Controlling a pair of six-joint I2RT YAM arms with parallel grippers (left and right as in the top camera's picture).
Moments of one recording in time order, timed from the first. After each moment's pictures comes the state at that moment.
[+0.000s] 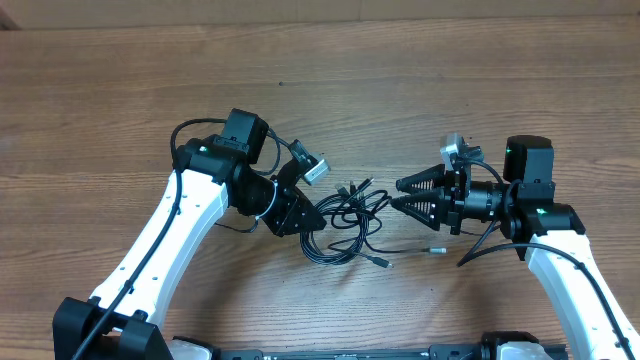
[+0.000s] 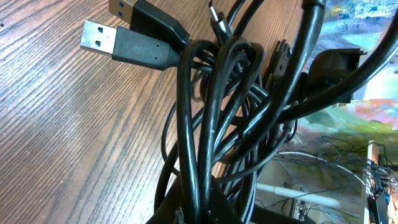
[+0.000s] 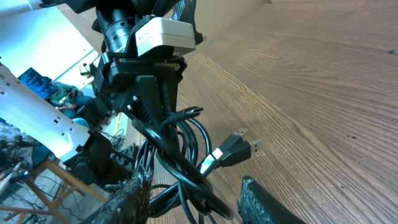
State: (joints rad) left arm -0.31 1.53 1.19 -1.12 0.84 0.40; right arm 0.00 1.24 0.73 -0.32 -1.32 -0.29
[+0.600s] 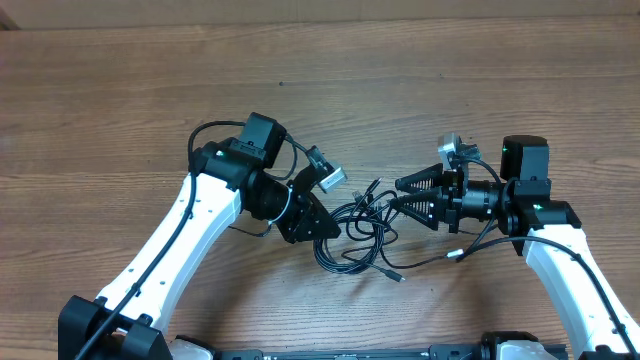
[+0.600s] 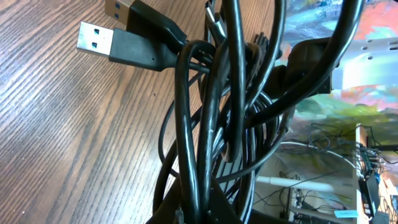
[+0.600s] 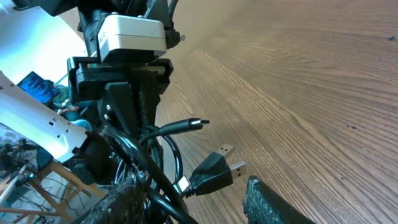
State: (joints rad) left arm -0.39 1.53 1.19 -1.10 0.89 0.40; right arm 0.00 1.28 0.73 -0.32 -1.32 -0.29
